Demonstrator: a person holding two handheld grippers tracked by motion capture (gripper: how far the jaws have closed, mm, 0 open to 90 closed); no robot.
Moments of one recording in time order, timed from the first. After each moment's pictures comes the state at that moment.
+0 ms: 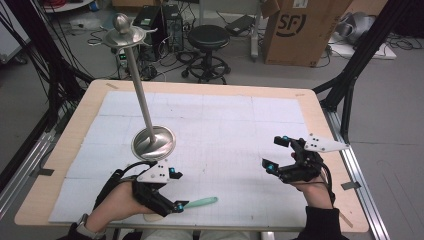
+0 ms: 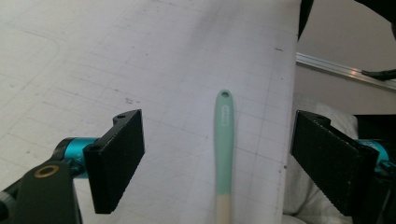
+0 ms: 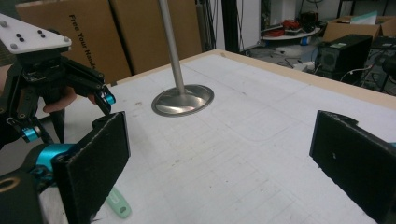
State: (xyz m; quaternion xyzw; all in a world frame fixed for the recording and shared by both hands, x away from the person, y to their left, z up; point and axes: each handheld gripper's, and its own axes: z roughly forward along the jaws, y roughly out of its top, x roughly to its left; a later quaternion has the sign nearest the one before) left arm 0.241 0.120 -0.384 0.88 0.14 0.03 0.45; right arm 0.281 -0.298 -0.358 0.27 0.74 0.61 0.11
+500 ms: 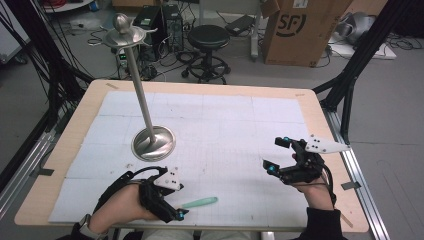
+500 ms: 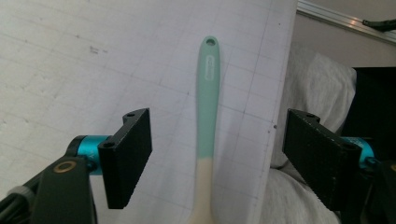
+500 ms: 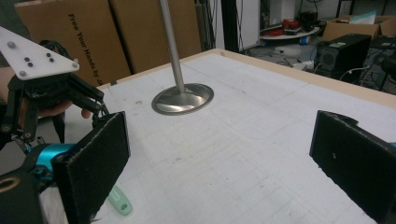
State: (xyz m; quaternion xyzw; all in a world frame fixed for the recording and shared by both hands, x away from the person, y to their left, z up) left arm 0.238 0.104 -0.394 0.93 0.15 0.00 0.34; right arm 0.278 -0.301 -0.359 0.27 0.74 0.61 0.11
